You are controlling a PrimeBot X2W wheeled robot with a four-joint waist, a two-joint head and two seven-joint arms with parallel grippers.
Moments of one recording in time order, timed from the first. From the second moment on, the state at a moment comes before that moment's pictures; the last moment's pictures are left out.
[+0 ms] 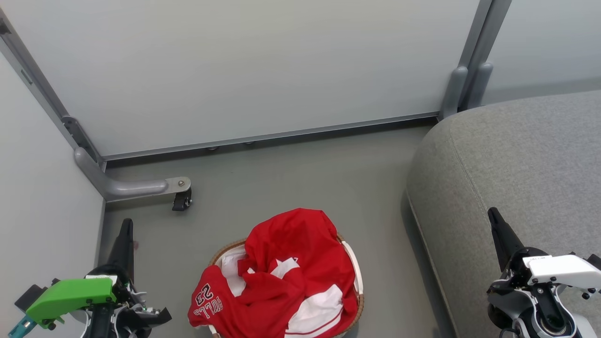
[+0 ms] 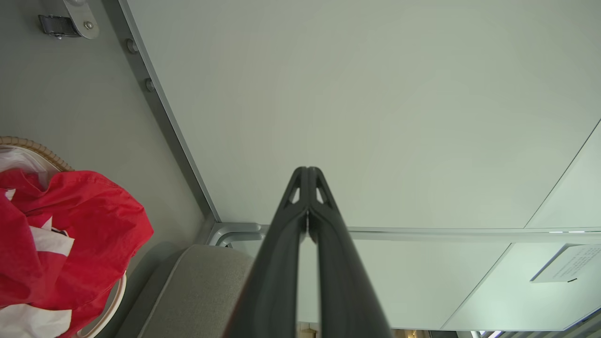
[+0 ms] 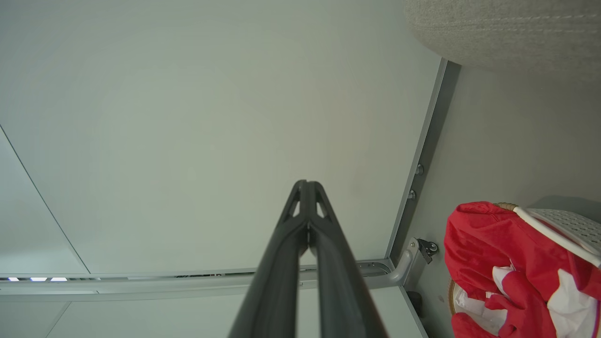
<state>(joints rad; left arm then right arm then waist) -0.10 0.05 0.11 0.24 -1.61 -0.13 0.11 -0.11 -0.05 -0.11 0.24 1.61 0.13 0.11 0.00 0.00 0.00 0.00</state>
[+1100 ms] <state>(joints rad) -0.09 0.04 0.11 0.26 -1.61 -0.13 0.11 -0.11 -0.04 -0.11 0.26 1.61 0.13 0.11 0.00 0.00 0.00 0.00</state>
